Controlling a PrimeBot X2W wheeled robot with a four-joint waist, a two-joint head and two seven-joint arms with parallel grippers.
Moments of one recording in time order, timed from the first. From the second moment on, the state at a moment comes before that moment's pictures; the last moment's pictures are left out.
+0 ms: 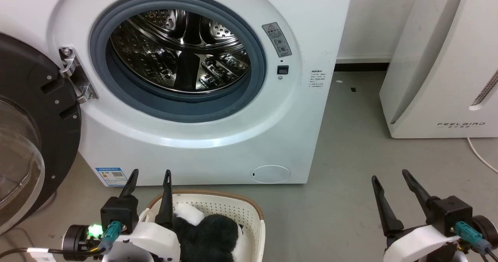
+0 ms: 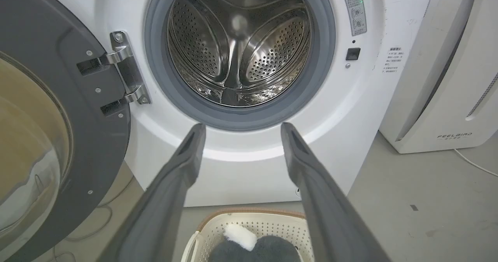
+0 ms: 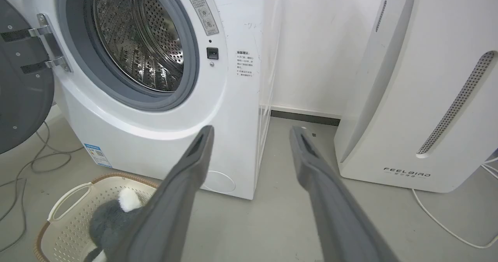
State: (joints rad) left arm -0.01 0.05 -0.01 0.01 -0.01 0.01 -0.02; right arm 0.02 -0.05 -0.02 0.00 0.03 0.13 -0.03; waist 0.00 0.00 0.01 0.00
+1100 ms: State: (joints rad) left arm -0.07 0.05 -0.05 0.22 -0.06 -0.01 -0.09; right arm 0.01 -0.05 -0.02 -0.01 0.07 0.13 -0.09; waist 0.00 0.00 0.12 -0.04
